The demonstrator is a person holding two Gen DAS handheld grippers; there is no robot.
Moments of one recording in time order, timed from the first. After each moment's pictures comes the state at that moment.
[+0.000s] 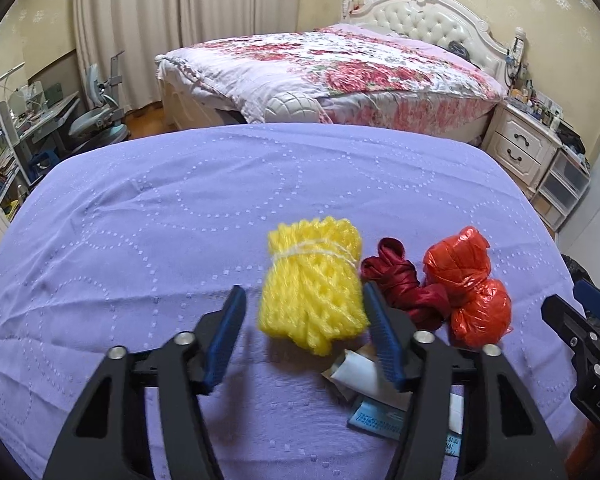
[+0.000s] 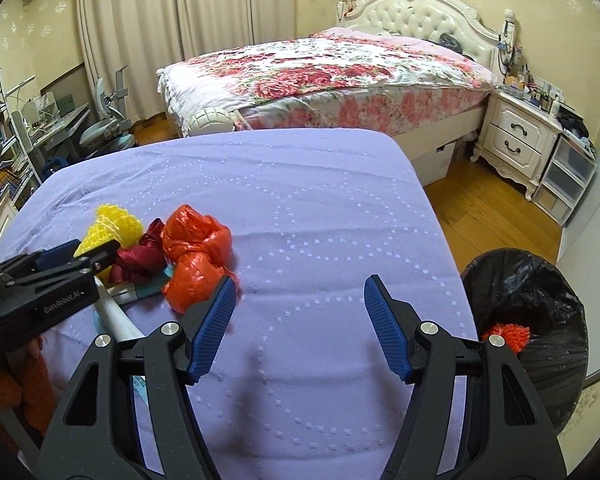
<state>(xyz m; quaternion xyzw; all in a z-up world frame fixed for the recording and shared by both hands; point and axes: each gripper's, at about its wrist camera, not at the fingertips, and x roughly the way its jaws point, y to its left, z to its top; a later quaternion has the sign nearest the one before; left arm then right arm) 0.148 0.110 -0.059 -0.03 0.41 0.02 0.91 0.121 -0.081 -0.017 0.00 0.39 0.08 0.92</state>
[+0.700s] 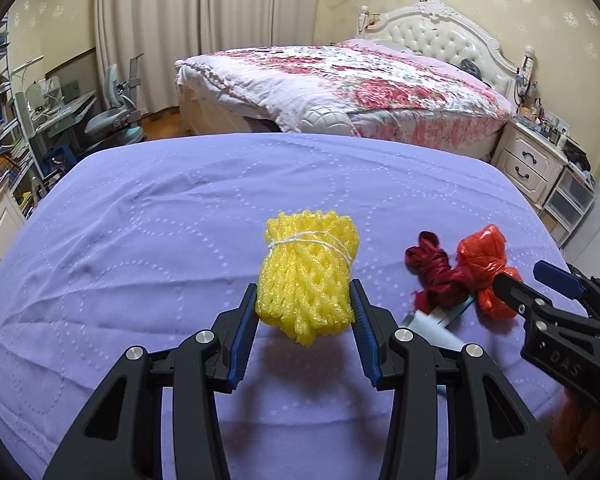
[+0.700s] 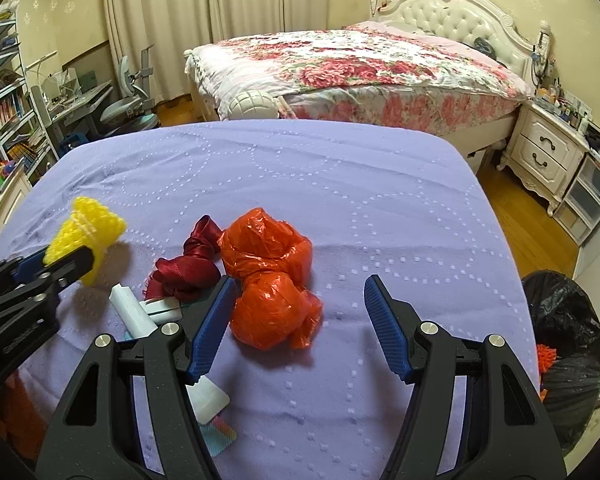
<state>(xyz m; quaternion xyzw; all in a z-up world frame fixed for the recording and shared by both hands) 0.117 0.156 -0.047 -0.04 0.39 0.04 0.92 0.141 -0.028 -0.029 -0.03 0.40 0.12 0.91</state>
